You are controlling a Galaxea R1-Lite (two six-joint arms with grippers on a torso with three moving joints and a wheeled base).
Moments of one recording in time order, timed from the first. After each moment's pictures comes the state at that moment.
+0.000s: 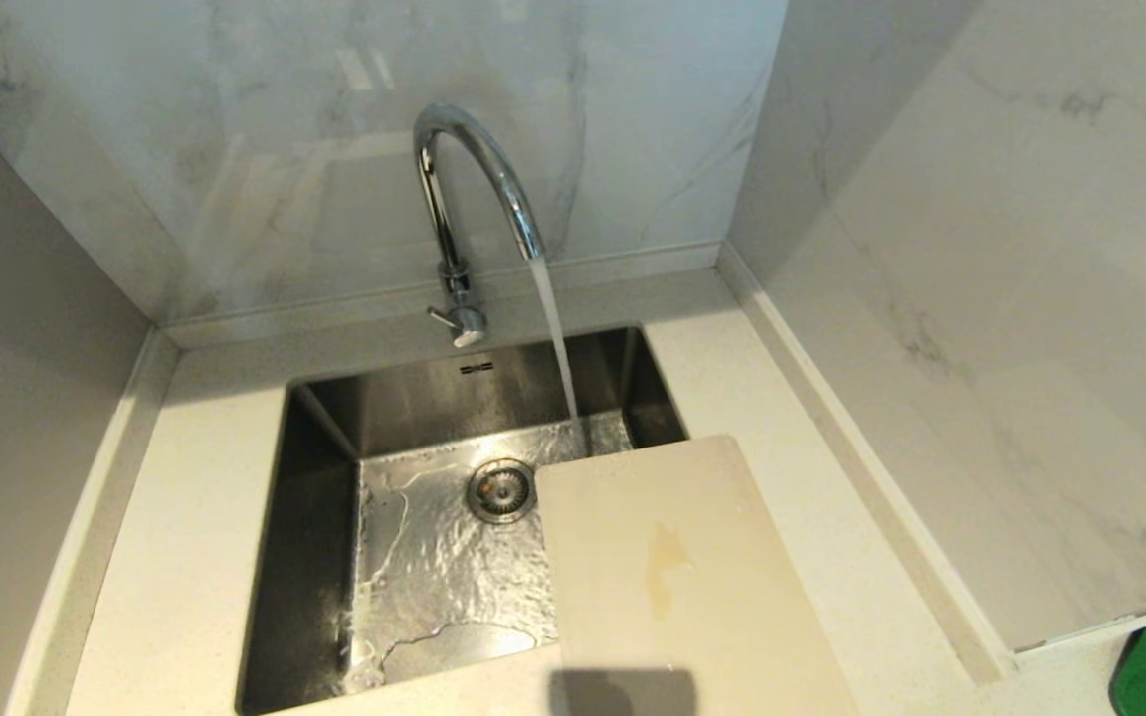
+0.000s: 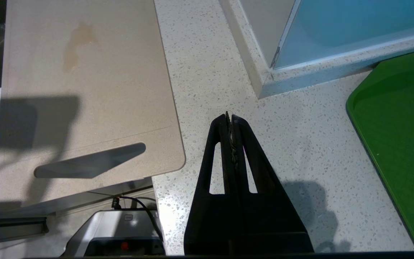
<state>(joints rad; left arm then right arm) 0.00 0.00 -0.07 0.17 0.00 0.01 -0.01 0.00 -0.09 0.22 0.00 0.03</state>
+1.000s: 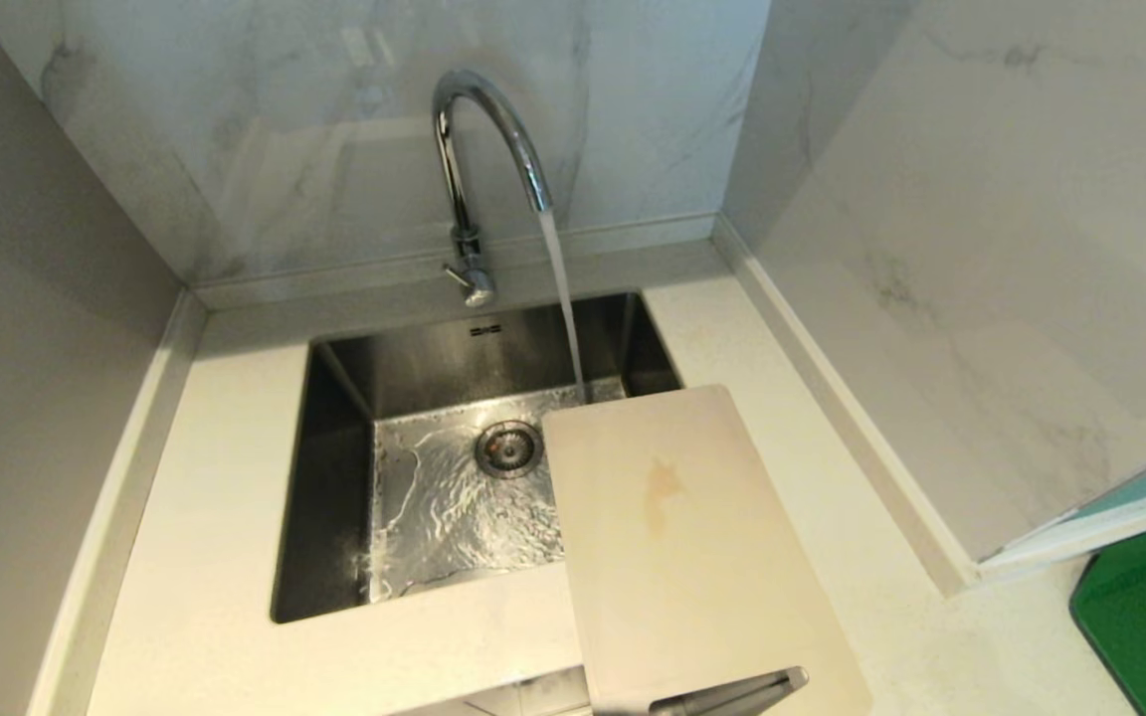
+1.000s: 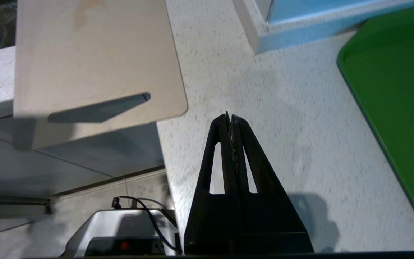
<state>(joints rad) 0.00 0.00 -0.07 0.17 0.00 0.00 -0.01 0.00 -0.09 0.22 0.00 0.03</state>
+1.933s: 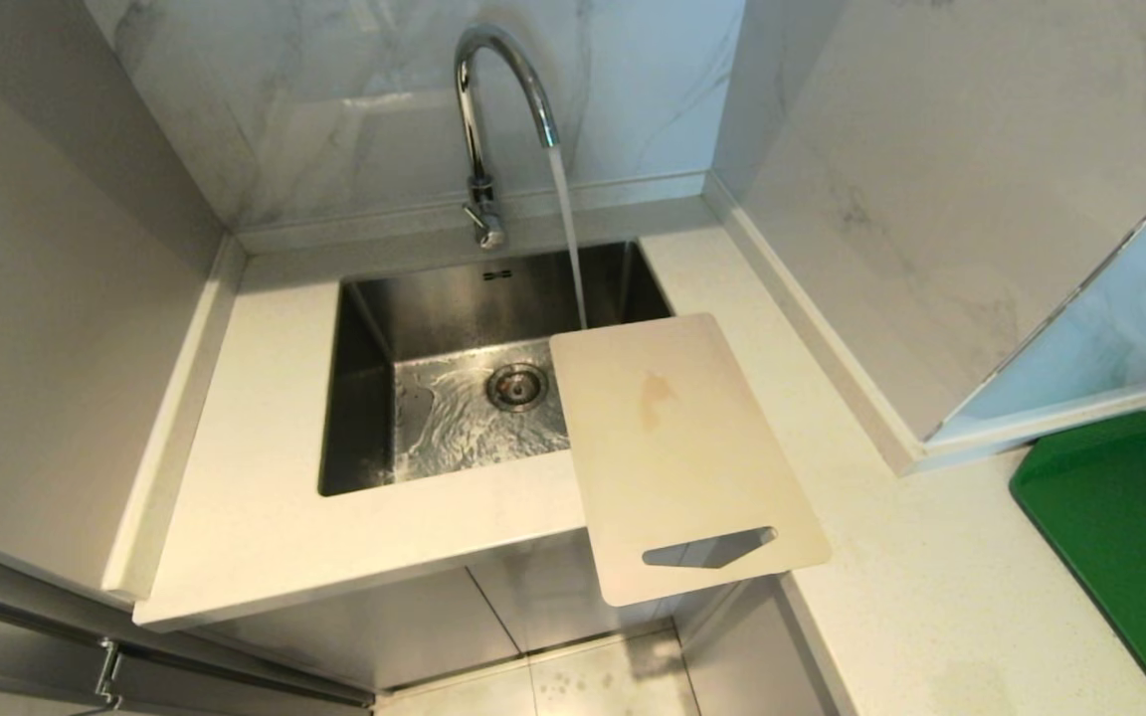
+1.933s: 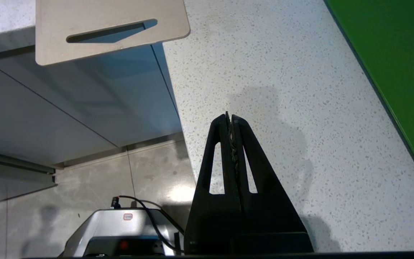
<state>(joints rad) 0.00 0.00 -0.07 0.17 0.00 0.00 -0.01 0.00 -0.09 0.23 0.00 0.02</state>
